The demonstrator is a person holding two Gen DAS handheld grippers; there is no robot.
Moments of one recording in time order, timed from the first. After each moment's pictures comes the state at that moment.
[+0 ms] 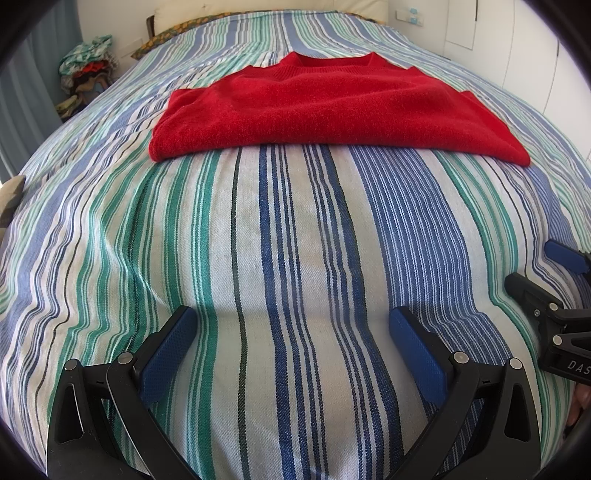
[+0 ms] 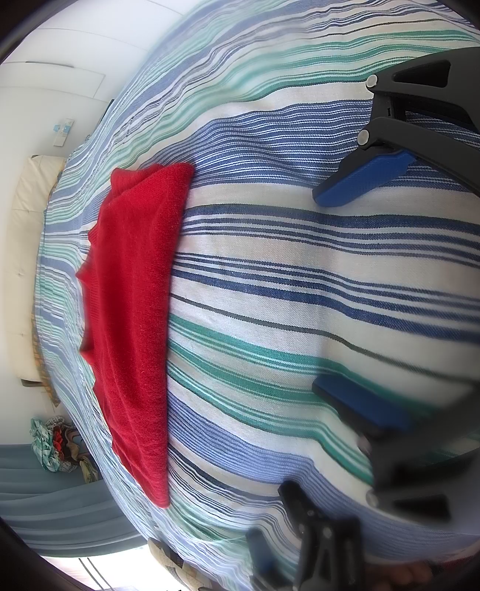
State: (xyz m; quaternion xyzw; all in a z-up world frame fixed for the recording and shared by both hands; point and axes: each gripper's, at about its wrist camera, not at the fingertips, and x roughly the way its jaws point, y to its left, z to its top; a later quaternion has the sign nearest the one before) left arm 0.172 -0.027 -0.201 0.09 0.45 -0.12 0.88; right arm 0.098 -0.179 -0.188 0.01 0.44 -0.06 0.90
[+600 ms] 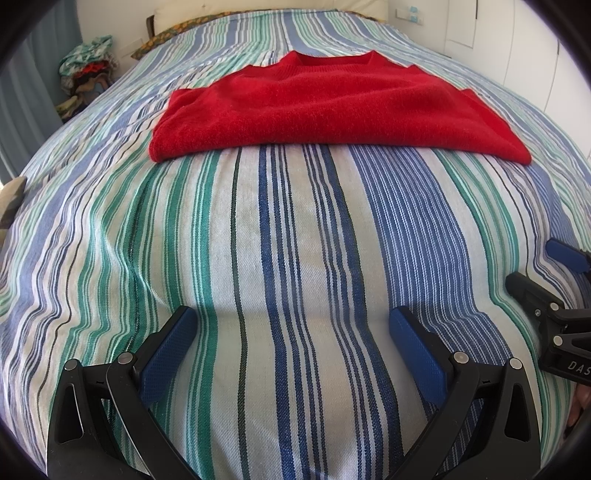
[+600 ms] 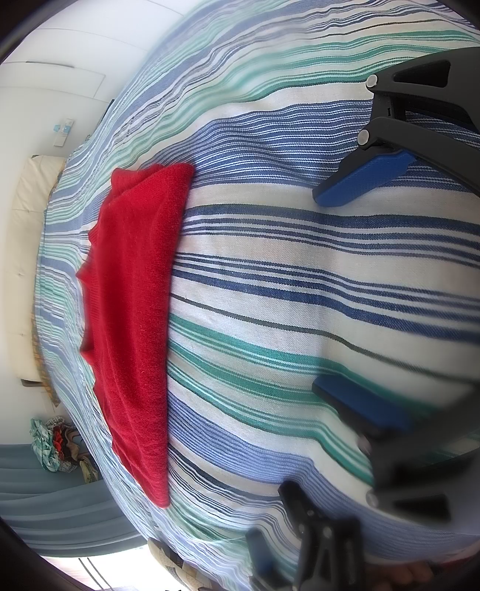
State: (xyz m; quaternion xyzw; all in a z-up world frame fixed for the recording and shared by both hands) left arm 0.172 -0.030 -0.201 0.09 0.45 -0.11 0.88; right arm 0.098 -0.179 -0.188 0.01 0.44 -0.06 0.90
